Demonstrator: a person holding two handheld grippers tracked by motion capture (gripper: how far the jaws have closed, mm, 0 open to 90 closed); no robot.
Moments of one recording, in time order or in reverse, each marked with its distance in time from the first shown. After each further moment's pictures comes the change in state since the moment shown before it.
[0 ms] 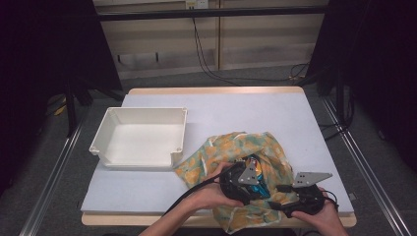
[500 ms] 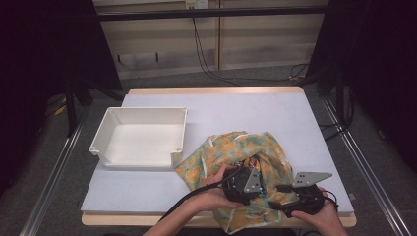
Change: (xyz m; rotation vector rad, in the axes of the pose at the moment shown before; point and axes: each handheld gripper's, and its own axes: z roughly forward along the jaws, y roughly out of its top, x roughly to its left) left arm -0.010 -0.002 0.009 0.056 0.118 0.073; right arm 0.000 0.000 0.000 0.000 0.001 0.003
